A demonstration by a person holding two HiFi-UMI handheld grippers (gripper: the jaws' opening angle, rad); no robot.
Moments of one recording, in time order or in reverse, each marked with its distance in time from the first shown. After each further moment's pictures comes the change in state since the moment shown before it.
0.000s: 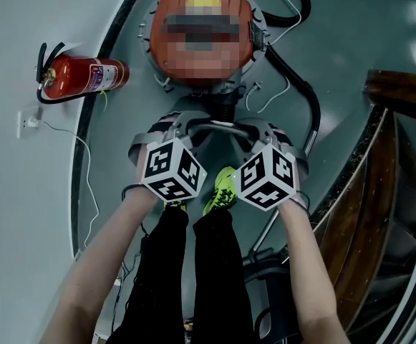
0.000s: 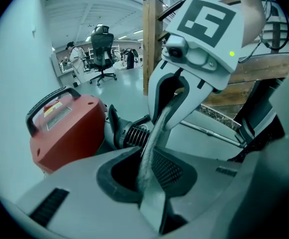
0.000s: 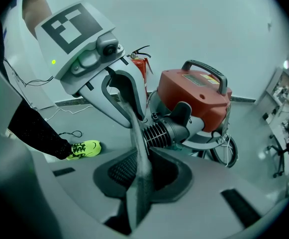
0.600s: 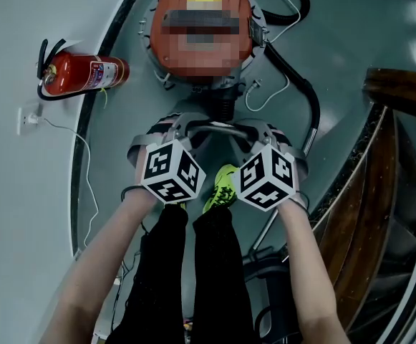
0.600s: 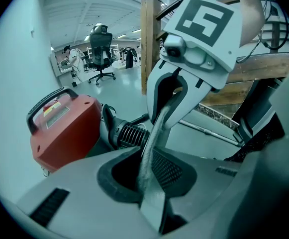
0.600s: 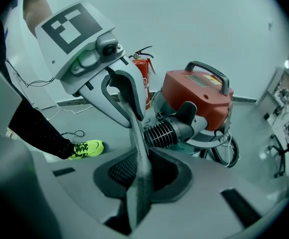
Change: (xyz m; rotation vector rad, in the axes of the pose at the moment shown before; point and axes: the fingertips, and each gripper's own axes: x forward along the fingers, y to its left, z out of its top) left arm -0.005 -0.013 -0.002 0.005 0.008 -0.009; right arm -0.004 0.011 -0.003 -0.005 0.000 0.010
